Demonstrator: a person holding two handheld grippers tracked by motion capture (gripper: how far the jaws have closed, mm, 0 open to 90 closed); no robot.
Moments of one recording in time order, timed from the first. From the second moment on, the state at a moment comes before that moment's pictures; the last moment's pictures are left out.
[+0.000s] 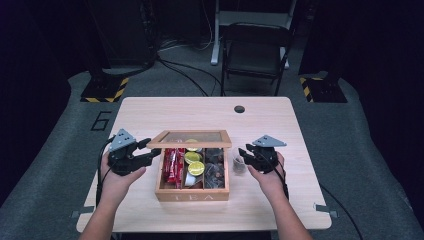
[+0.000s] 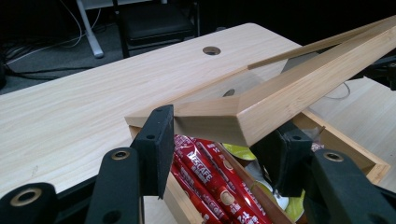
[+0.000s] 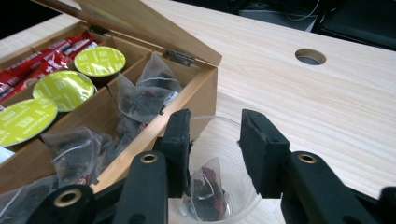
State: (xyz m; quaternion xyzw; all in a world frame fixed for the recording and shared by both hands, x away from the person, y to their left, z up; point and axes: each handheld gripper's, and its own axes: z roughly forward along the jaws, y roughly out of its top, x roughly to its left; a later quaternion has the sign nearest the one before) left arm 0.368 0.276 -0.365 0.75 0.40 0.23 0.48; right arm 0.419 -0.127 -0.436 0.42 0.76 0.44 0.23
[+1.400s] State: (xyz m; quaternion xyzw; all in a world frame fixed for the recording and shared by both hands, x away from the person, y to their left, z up) left arm 0.367 0.278 -0.361 0.75 0.40 0.23 0.48; right arm 0.383 -0.085 -0.372 0.33 0.76 0.51 0.23
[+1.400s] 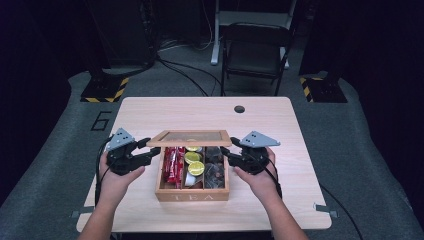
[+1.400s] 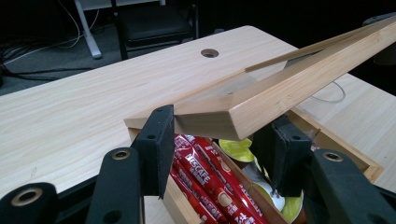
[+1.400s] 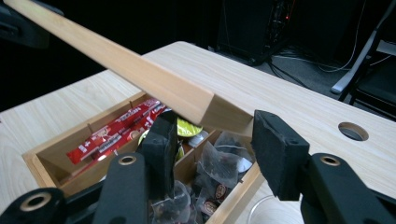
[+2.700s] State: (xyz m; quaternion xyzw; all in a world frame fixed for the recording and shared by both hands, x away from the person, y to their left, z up) left arm 0.372 0.280 -0.352 0.76 0.39 0.21 0.48; right arm 0.390 -0.088 -0.352 0.33 0.78 0.49 0.20
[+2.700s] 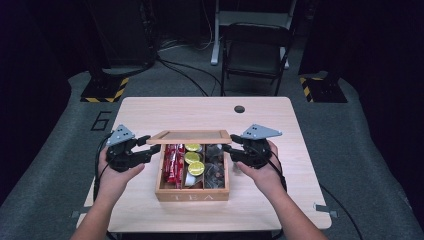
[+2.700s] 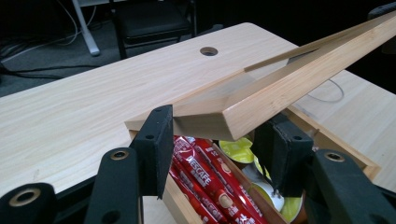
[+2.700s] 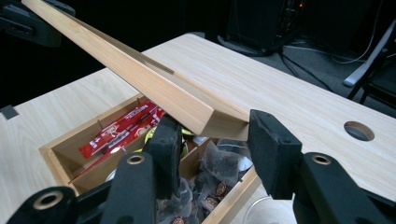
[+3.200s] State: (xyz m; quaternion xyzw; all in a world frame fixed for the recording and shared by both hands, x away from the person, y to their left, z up) left arm 0.371 0.280 -0.350 0.77 0.38 0.21 0.46; right arm 0.392 -0.090 -0.345 0.32 0.81 0.46 0.17
